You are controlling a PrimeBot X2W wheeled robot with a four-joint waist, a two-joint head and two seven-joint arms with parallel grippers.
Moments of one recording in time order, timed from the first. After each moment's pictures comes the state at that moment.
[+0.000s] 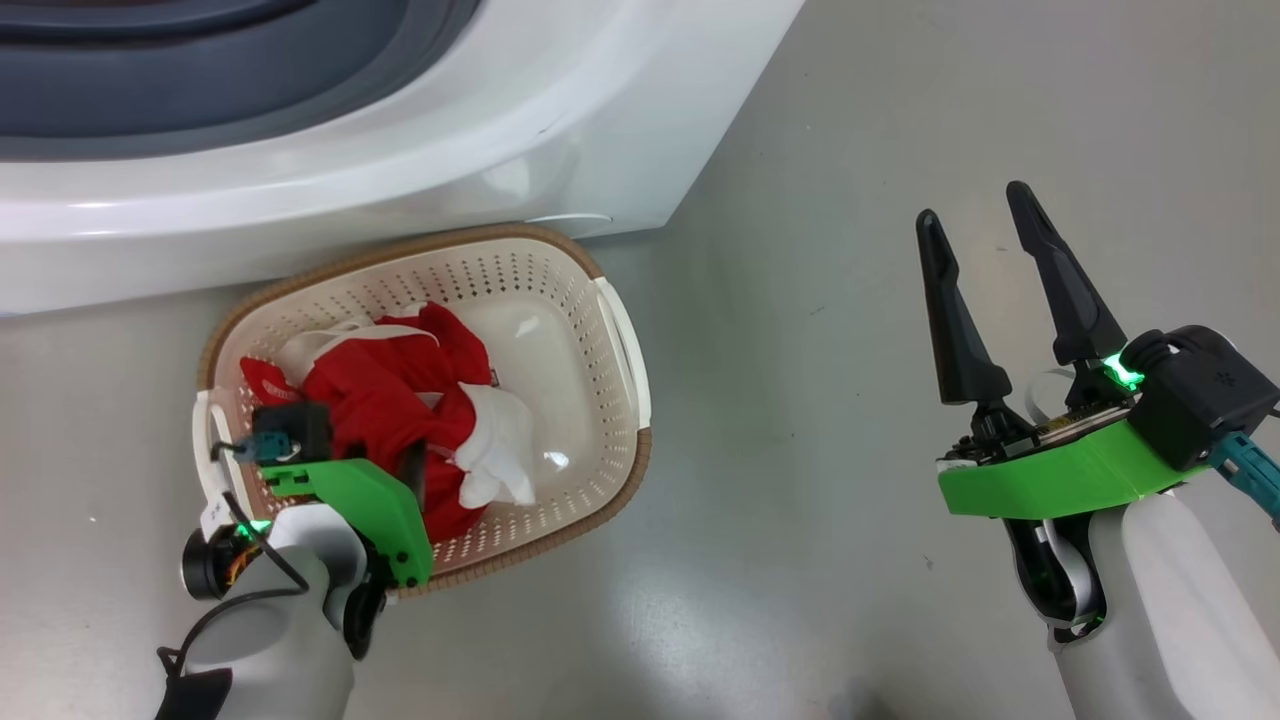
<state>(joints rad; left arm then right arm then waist) -0.81 0.04 -0.31 1.30 -0.51 -0.10 -0.10 -0.35 -0.05 0.08 0.07 0.29 0.12 -0.26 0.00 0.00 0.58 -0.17</state>
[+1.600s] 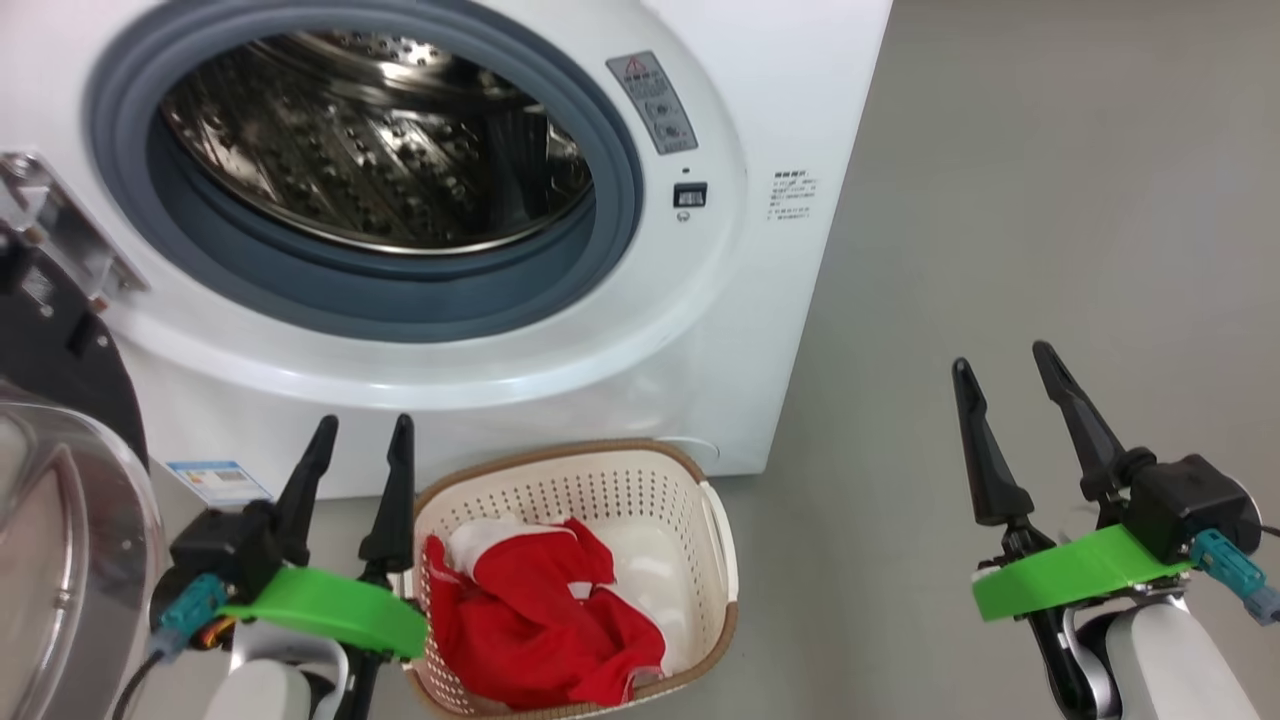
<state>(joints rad) -0.32 0.04 -0.05 0.43 -0.32 -0.12 -0.25 -0.17 -0.05 0.00 0.17 0.23 0.12 -0.26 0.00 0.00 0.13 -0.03</state>
